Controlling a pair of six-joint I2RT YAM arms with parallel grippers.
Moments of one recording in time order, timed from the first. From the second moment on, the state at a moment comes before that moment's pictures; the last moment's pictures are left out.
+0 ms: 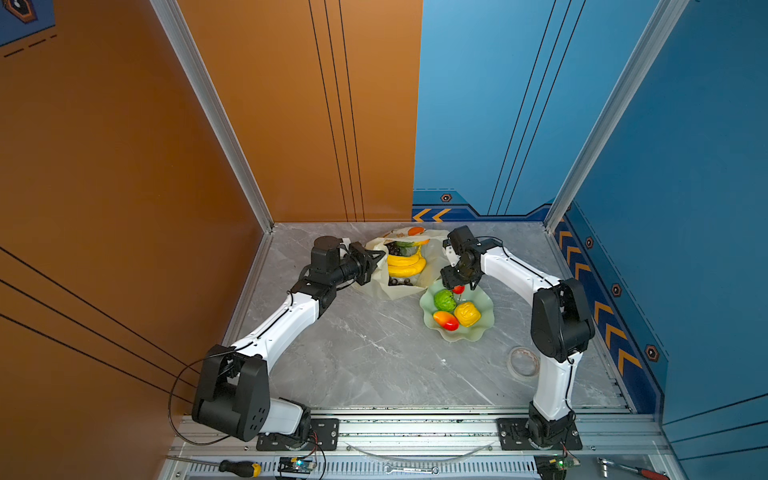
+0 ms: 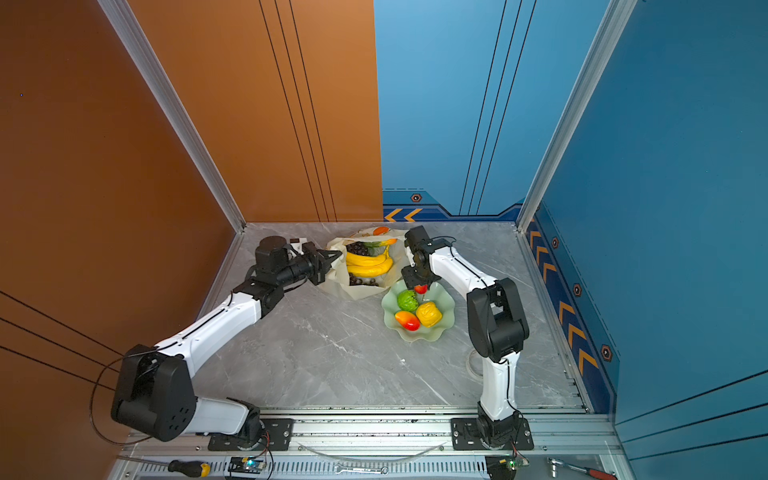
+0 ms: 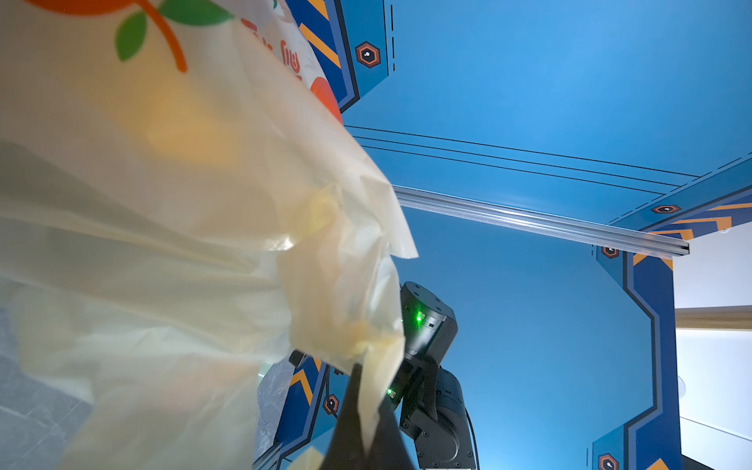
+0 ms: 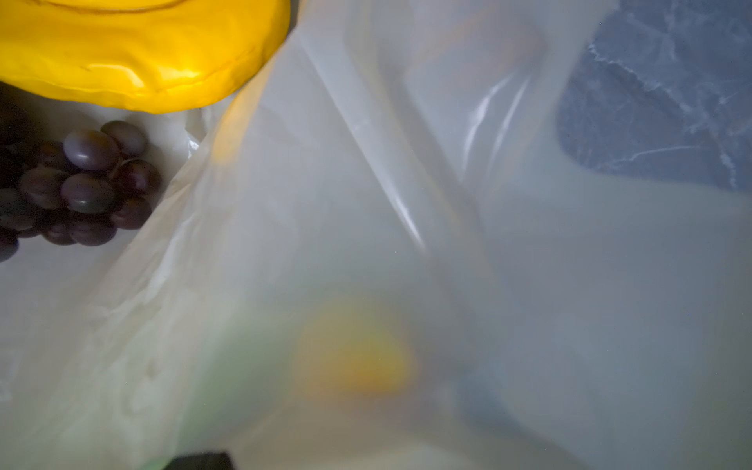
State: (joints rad) left arm -0.29 1.41 0.97 0.15 0.52 -1.53; right arm 0.40 1.96 1.58 -0.83 0.04 0.03
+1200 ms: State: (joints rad) left arm -0.29 1.41 0.97 0.15 0.51 -1.53; right arm 0.43 1.98 1.58 -0.83 0.15 0.02
